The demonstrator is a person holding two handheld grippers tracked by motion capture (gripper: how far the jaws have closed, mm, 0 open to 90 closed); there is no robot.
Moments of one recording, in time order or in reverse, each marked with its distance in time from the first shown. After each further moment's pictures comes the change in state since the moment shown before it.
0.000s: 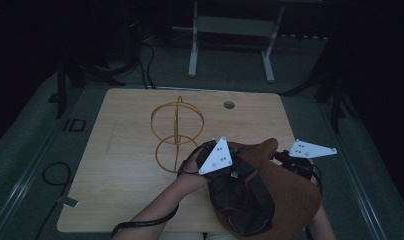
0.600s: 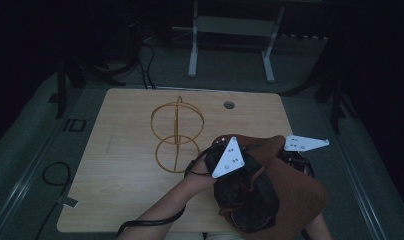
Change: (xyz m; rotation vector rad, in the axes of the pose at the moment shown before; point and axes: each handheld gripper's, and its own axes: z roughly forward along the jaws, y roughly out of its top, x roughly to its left) left arm -0.008 0.014 0.014 0.017 0.072 0.057; right arm -0.002 0.012 0.016 -0.050 0.181 0.023
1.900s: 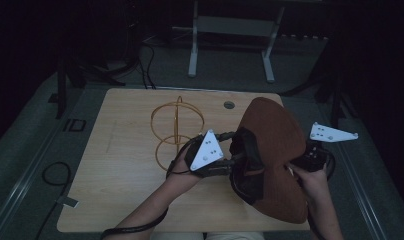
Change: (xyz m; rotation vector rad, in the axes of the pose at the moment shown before) left arm 0.019 -0.006 -0.047 0.068 0.060 -0.160; right arm -0.012 0.025 -0.040 -0.126 -0.085 -0.011
